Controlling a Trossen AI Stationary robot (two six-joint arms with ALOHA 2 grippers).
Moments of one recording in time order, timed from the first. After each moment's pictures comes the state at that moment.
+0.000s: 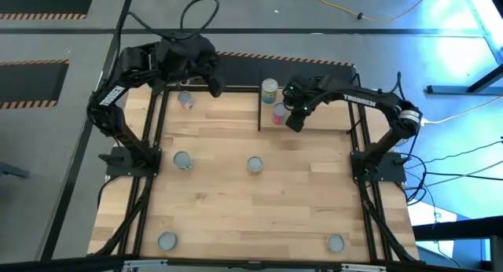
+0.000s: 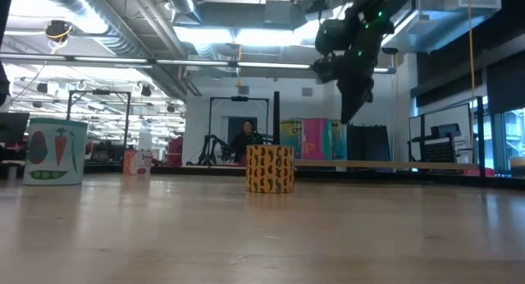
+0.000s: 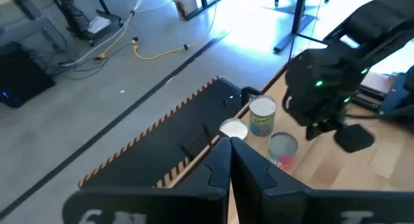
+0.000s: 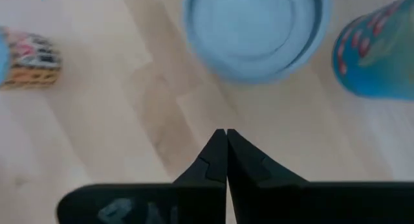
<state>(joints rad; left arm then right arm) 0.24 1.62 2.36 -1.27 -0.48 -0.17 -0.53 1.64 1.30 -0.95 -0.13 -0.03</state>
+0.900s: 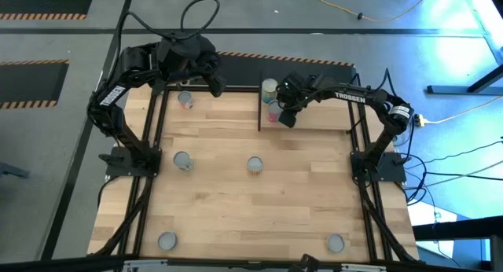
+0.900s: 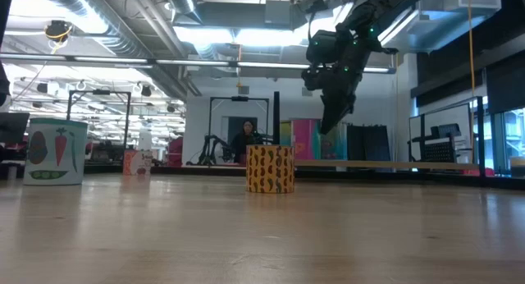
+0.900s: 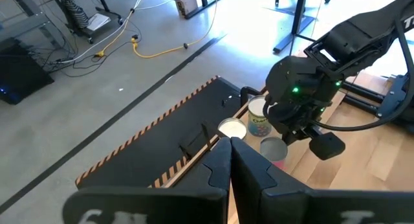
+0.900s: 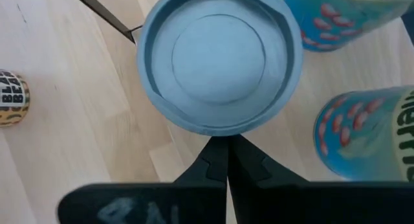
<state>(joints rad) 0.24 1.62 2.36 -1.27 -0.48 -0.18 -0.57 1.72 1.30 -0.75 -0.14 -0.15</state>
